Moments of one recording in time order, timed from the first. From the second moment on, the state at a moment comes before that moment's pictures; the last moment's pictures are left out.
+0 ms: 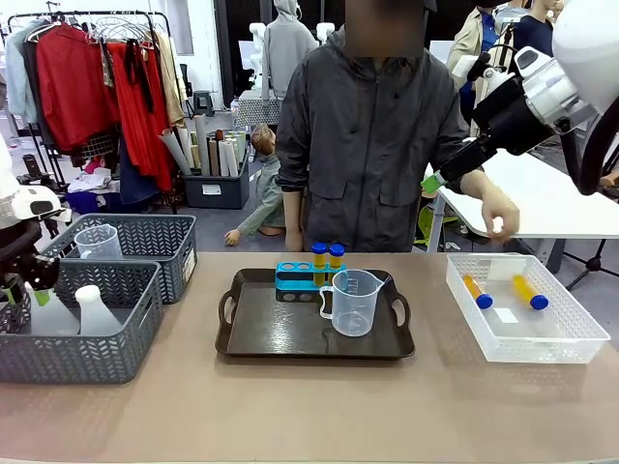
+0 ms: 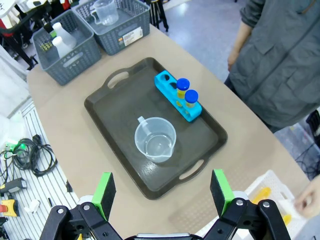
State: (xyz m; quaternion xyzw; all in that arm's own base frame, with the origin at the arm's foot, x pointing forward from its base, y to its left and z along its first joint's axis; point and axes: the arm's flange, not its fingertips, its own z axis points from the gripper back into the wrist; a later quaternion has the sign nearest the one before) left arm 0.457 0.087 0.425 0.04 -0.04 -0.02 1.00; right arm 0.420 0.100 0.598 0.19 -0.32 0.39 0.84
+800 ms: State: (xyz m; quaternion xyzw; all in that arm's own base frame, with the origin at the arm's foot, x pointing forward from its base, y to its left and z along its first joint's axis) left arm 0.480 0.091 0.414 0.04 -0.06 -0.02 1.00; right arm 0.420 0.100 0.598 0.19 -0.32 0.39 0.84
